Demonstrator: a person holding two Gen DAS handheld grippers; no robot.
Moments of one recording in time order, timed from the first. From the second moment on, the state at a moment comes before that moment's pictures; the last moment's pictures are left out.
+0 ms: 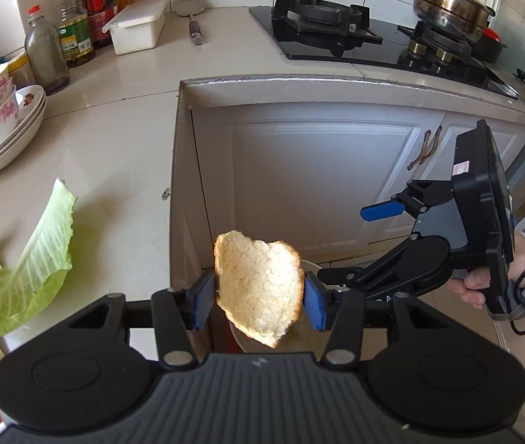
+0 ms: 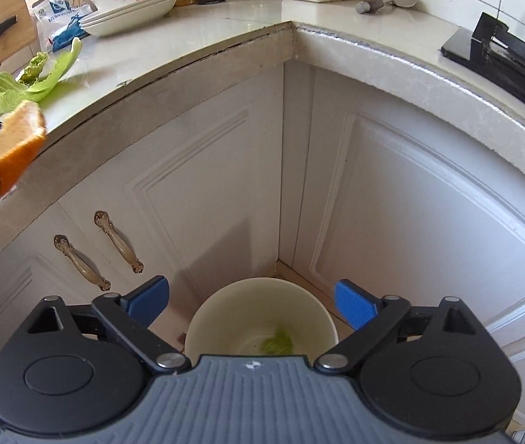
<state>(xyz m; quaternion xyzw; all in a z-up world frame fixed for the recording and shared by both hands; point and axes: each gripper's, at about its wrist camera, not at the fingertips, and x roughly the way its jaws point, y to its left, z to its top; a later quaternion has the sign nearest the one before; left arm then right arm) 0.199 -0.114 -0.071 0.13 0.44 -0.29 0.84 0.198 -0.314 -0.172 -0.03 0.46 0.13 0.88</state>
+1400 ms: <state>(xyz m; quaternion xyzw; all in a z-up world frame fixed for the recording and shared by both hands) 0.221 -0.226 -0.174 0.16 0.46 -0.26 0.83 0.084 -0.382 -0.114 0.00 0.41 0.00 0.91</state>
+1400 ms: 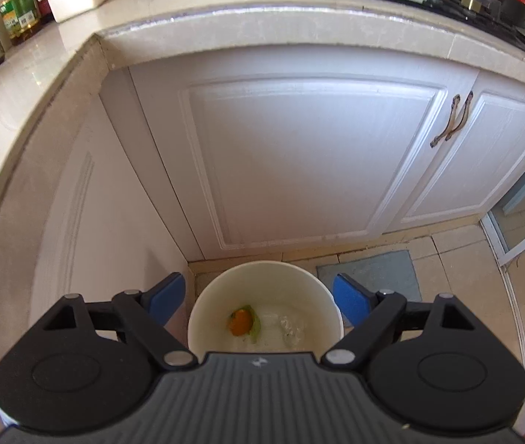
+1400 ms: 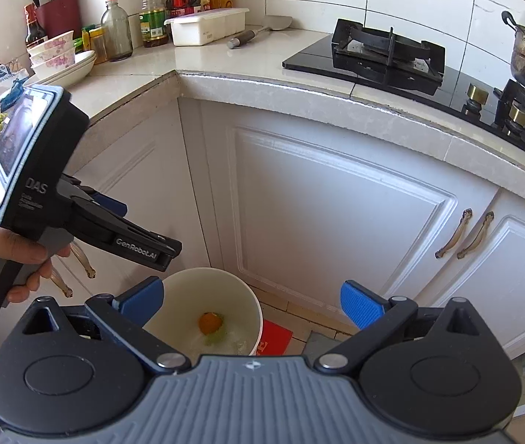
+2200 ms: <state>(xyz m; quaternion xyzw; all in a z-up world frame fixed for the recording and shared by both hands) 0.159 -0.096 -0.067 0.13 0.40 -0.19 0.89 0.108 -0.306 -0.070 -0.05 0.37 0.10 0.92</state>
